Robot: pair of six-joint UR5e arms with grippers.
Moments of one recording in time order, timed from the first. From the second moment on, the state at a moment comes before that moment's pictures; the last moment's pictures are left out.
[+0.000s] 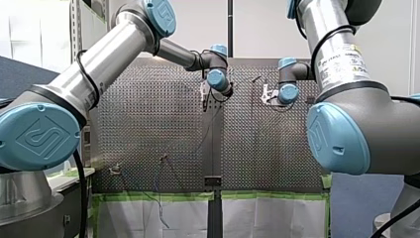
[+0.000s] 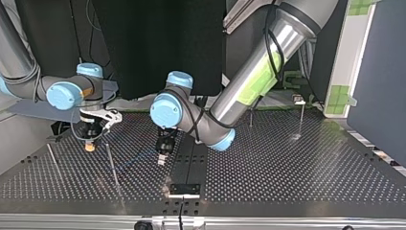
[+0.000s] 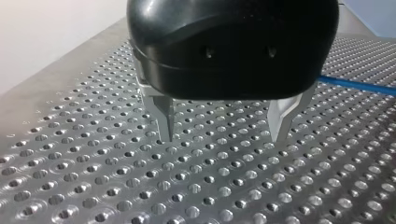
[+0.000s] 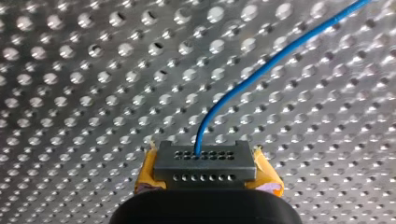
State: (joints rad) left arm -0.61 -2.28 -0.92 -3.14 -1.87 -1.64; right arm 1.83 -1.03 1.38 -0.30 1.65 1.62
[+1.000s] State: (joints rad) left arm -0.61 -2.28 -0.92 -3.14 -1.93 -1.67; right arm 1.82 -0.90 1.44 -0.35 1.68 1.64
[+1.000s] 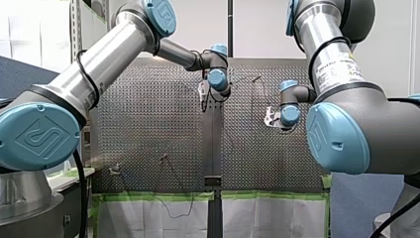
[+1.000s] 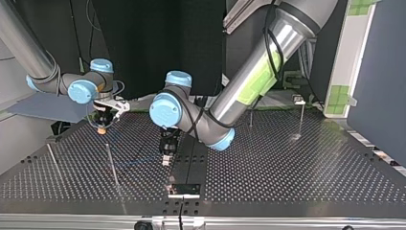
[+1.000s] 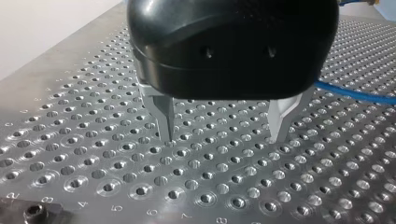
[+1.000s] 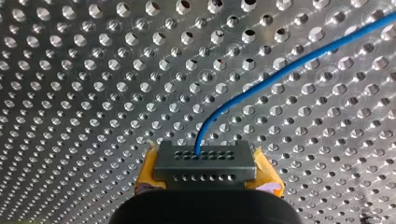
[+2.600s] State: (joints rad) left arm -0.63 -2.28 -0.92 -3.19 -1.95 -1.69; right arm 1.67 -0.68 1.53 -0.50 1.72 1.67
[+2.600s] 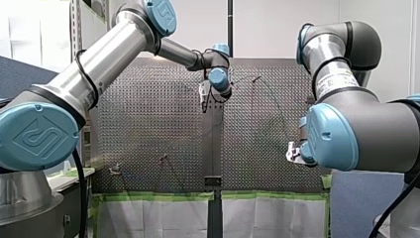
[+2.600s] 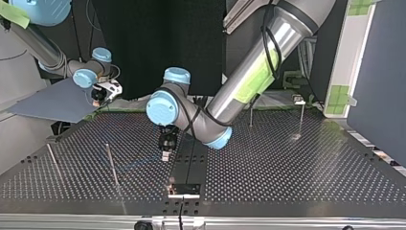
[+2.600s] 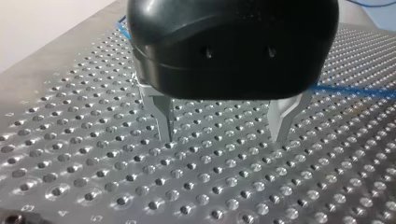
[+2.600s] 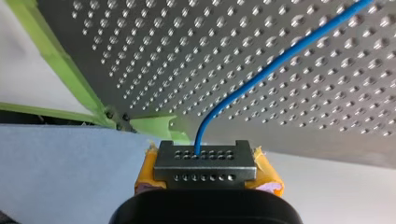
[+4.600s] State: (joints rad) left arm -0.74 -2.20 -0.79 -3.44 -1.84 -1.76; right arm 1.64 -0.66 1.53 -0.50 1.66 1.68
